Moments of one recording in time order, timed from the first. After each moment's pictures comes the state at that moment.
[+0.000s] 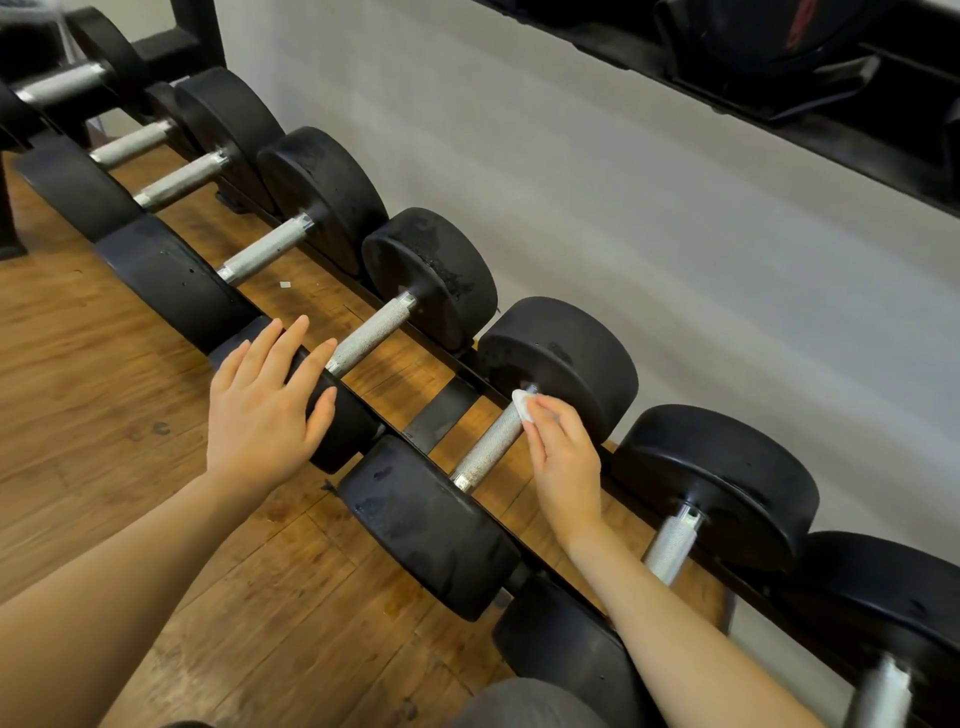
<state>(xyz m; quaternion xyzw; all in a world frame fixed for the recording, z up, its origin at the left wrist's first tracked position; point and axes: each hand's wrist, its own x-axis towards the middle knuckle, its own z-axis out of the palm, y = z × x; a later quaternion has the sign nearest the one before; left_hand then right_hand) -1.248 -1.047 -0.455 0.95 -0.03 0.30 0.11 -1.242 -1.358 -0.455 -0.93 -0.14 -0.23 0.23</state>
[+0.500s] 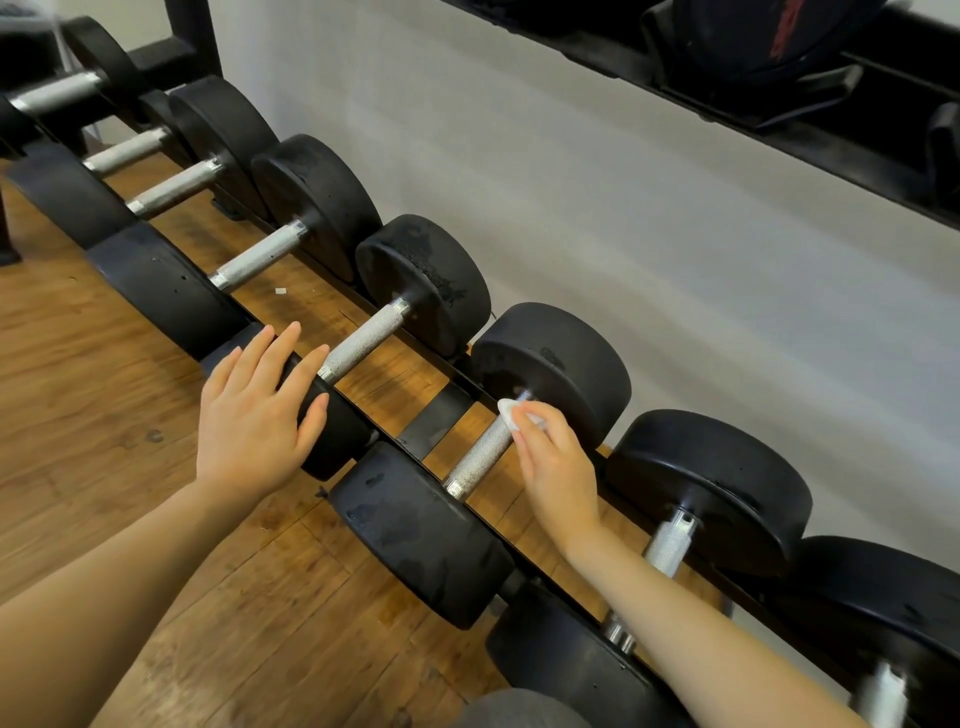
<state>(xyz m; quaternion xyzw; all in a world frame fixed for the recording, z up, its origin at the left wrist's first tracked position) -1.248 -1.048 -0.455 0.95 -0.03 0.29 0.12 -1.241 -1.360 -0.451 -0.94 -0.15 -0.21 0.21</state>
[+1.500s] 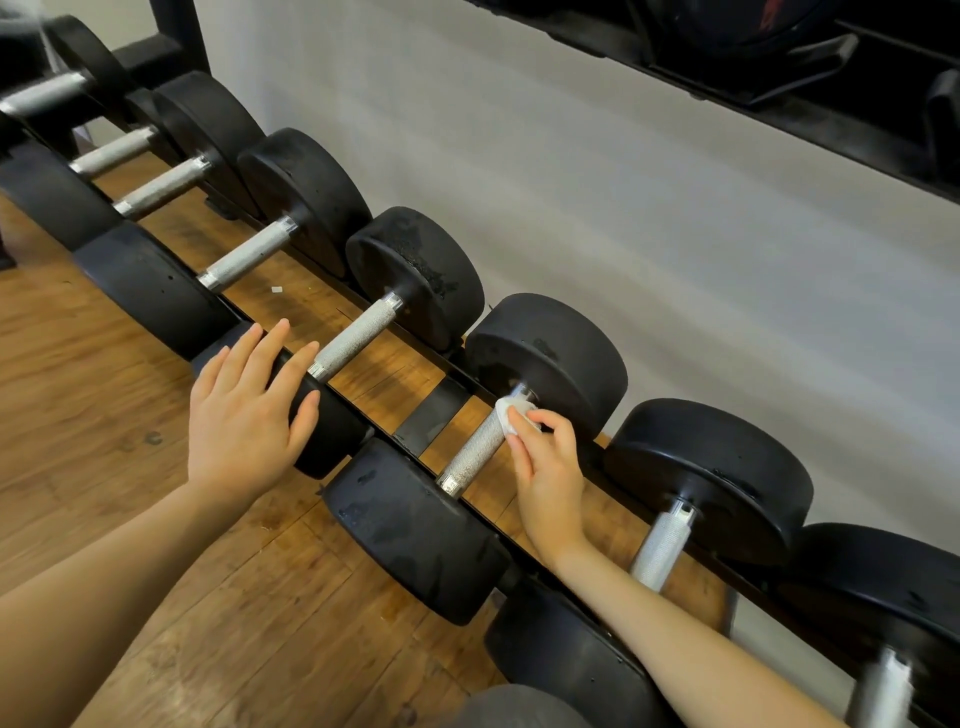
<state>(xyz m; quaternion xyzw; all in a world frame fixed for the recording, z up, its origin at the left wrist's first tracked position) -1.251 -1.049 -0.454 0.95 -0.02 0.28 0.12 -1.257 -1.354 -0.472 -0.90 -0.11 -0.23 0.34</state>
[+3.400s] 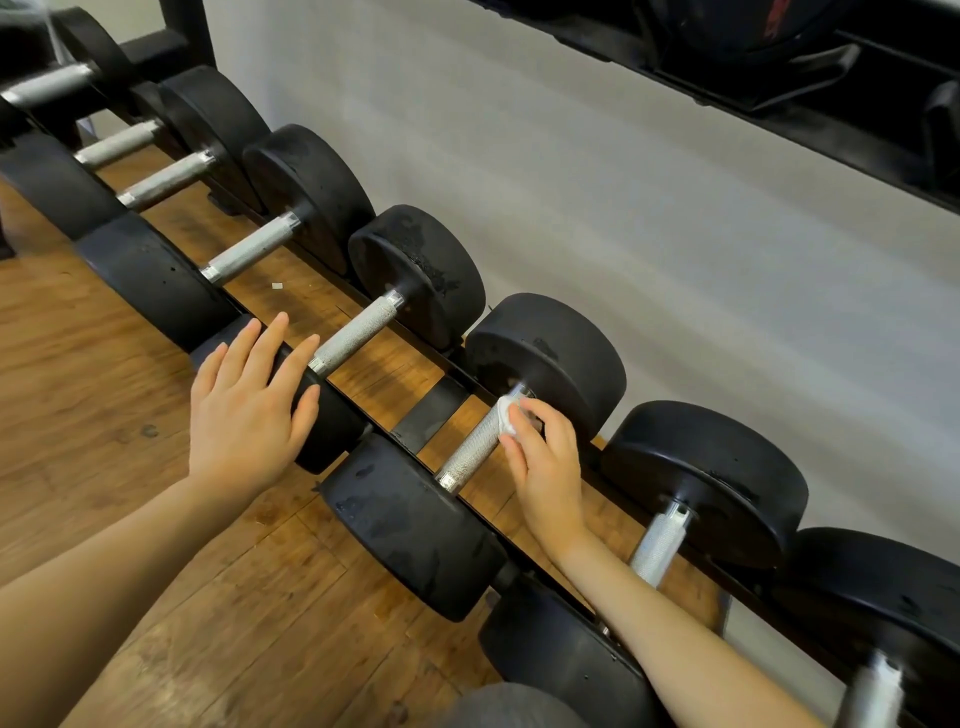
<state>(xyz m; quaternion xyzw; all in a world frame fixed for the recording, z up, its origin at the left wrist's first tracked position) -1.252 -1.053 -0.455 0.95 -0.01 0.28 0.12 -1.244 -1.360 -0.471 -0.92 -0.18 -0.27 0.21</state>
